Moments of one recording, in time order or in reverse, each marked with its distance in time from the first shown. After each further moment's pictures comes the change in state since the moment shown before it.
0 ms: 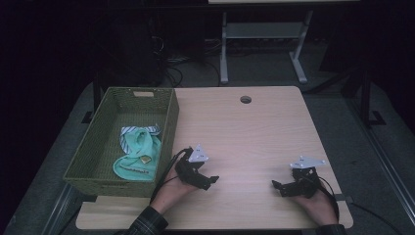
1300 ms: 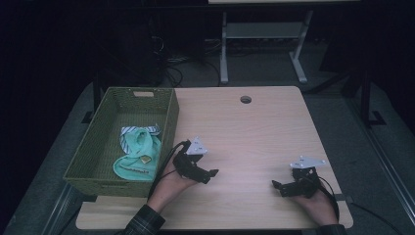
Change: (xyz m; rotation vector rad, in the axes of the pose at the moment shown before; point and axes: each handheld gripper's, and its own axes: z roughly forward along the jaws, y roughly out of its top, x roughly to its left) left arm 0.003 0.021 -0.020 -0.017 0.019 -0.014; right arm 0.000 0.000 0.000 -0.001 0.000 0.001
